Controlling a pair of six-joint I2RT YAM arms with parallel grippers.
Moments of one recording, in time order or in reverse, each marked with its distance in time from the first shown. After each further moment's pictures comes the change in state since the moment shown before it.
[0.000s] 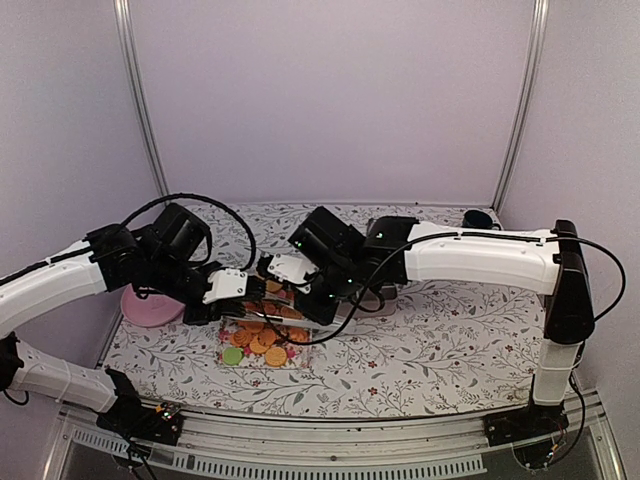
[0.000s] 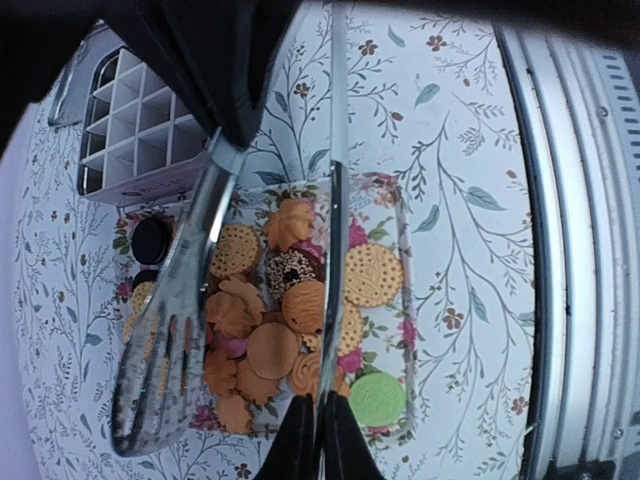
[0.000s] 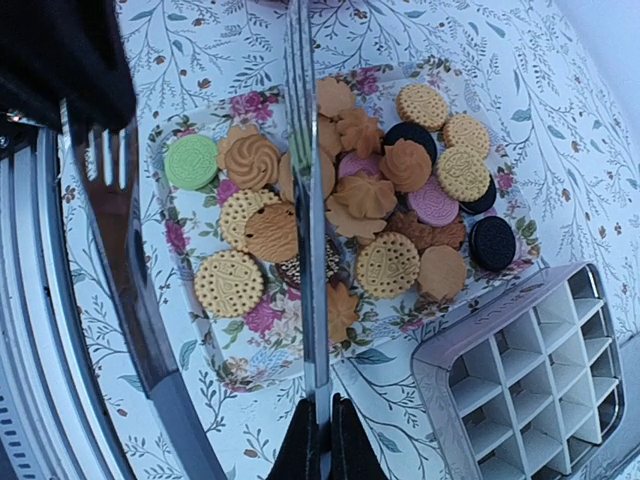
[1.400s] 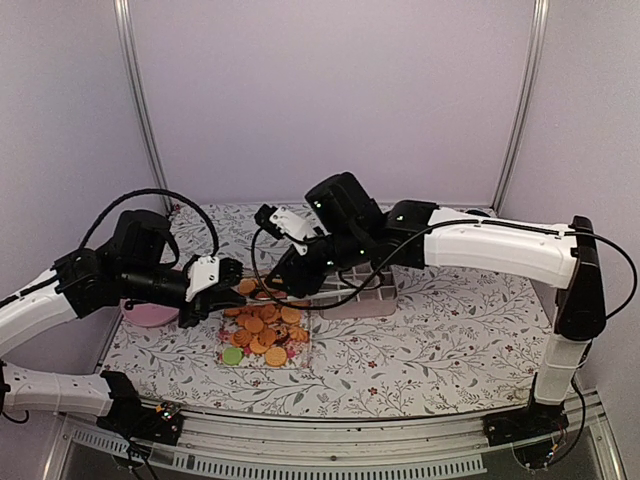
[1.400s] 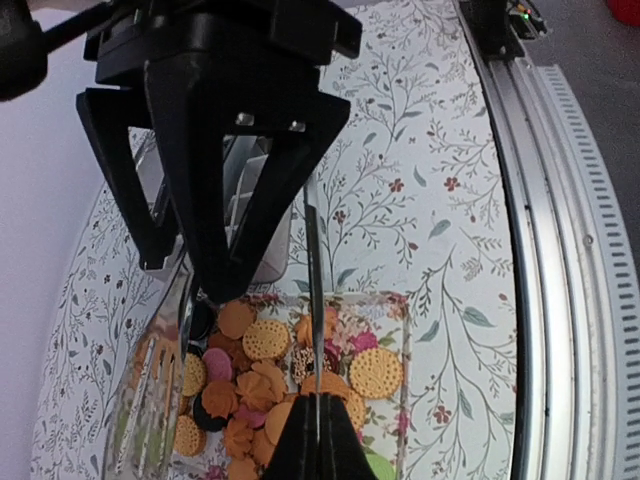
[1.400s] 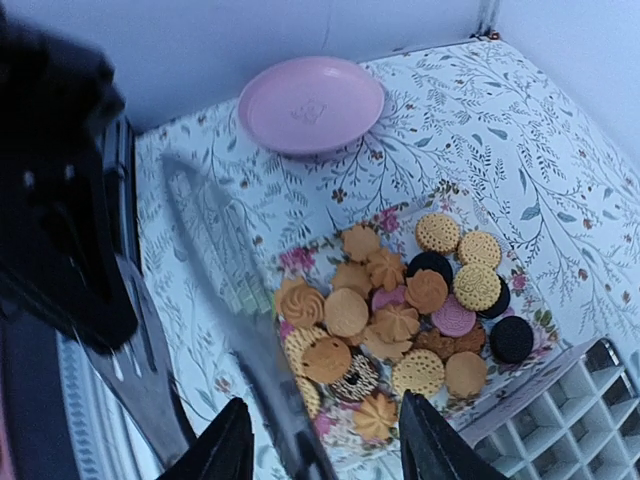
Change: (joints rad) left arm -0.003 -0.238 -0.142 0.216 0.132 -0.154; right arm -0.052 -0.048 -0.011 0.229 -0.163 0.153
